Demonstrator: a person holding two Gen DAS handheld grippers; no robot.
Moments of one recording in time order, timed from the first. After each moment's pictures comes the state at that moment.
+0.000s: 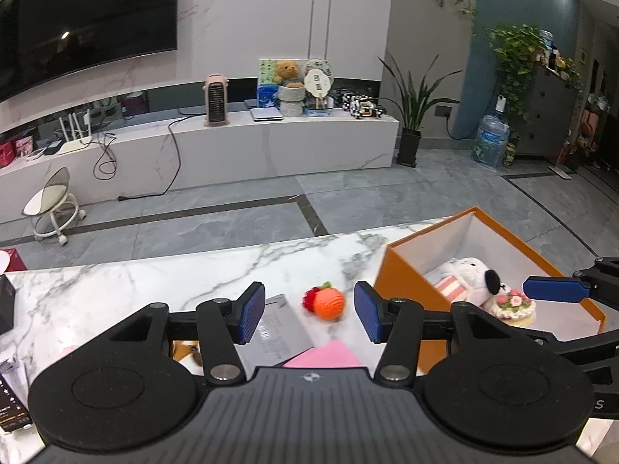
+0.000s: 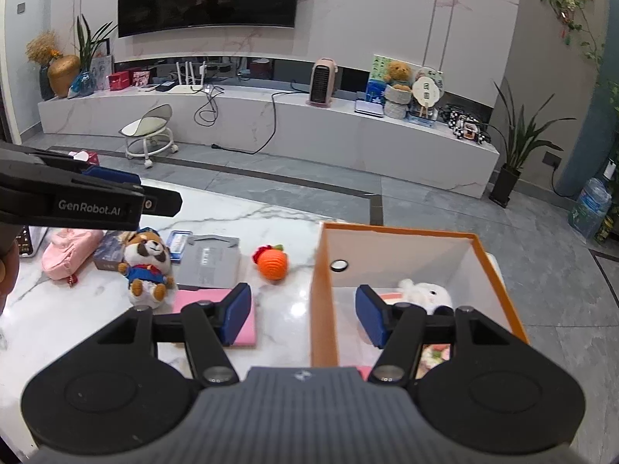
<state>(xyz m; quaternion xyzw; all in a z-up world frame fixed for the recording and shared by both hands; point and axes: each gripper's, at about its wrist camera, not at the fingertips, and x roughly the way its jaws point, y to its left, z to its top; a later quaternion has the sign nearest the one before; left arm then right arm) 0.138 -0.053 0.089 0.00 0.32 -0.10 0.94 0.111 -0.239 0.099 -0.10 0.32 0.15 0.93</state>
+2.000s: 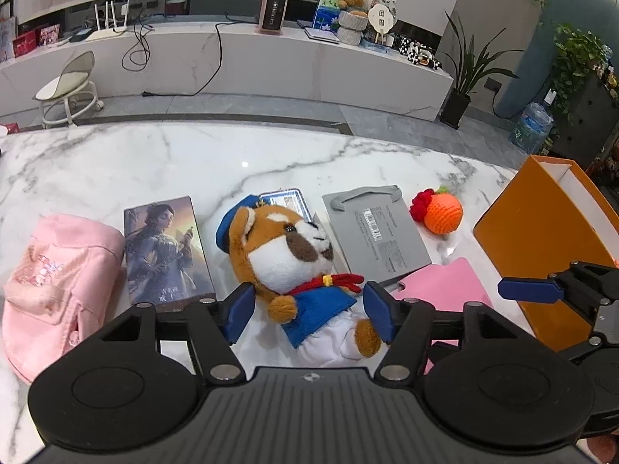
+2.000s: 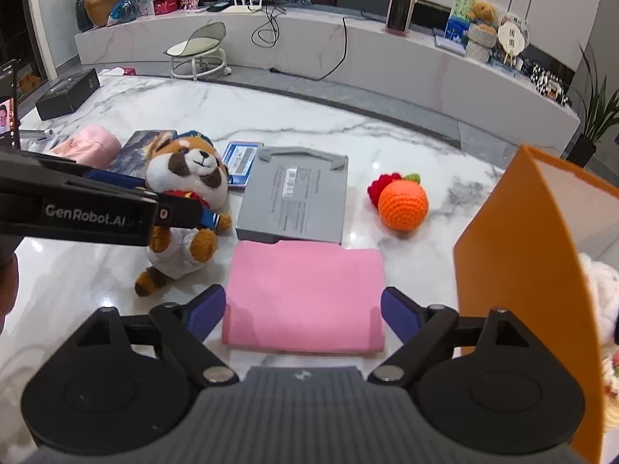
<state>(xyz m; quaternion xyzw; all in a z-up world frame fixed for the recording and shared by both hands) 0.174 0.036 -0.037 -0.09 0.42 -0.07 0.90 0.188 -0.139 -0.032 -0.13 0.42 0.22 0.87</state>
